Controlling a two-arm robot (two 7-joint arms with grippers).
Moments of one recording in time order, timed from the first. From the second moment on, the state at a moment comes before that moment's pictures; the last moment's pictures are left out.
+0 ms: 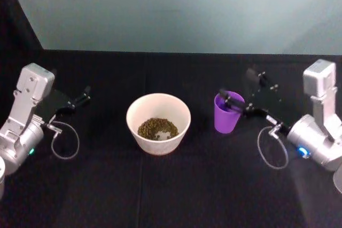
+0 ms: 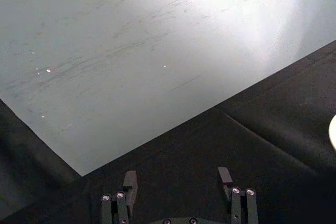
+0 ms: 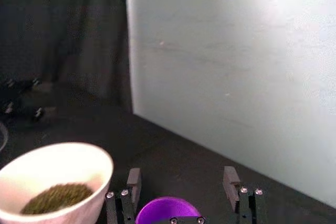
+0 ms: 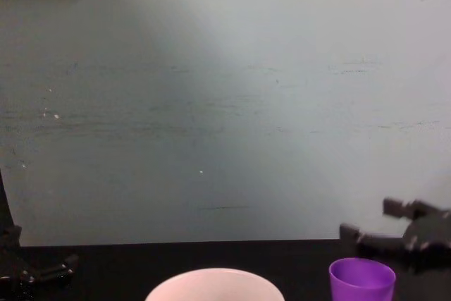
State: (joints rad) left arm -0.20 0.60 0.45 -1.41 -0.25 -0.12 0.03; right arm 0.21 0.41 -0.29 -1.39 0.31 -0.18 0.47
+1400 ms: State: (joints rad) left arm -0.20 0.60 0.45 -1.41 -0.25 -0.12 0.03; right arm 0.07 0.37 0.01 -1.59 0.22 -0.03 0.13
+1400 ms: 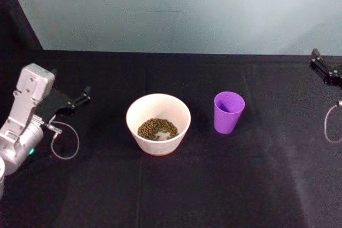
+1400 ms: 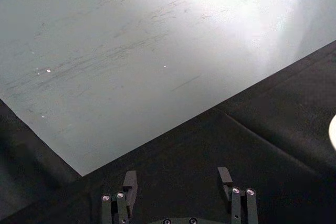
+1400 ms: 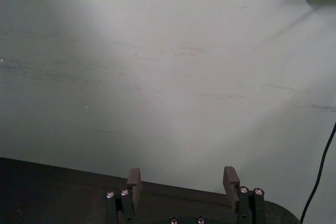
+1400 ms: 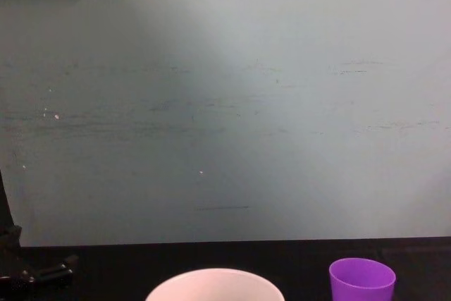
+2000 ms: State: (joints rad) left arm -0.20 0.60 0.45 -1.41 -0.25 -0.12 0.03; right arm 0.07 0.36 0.01 -1.60 0.22 -0.03 0.12
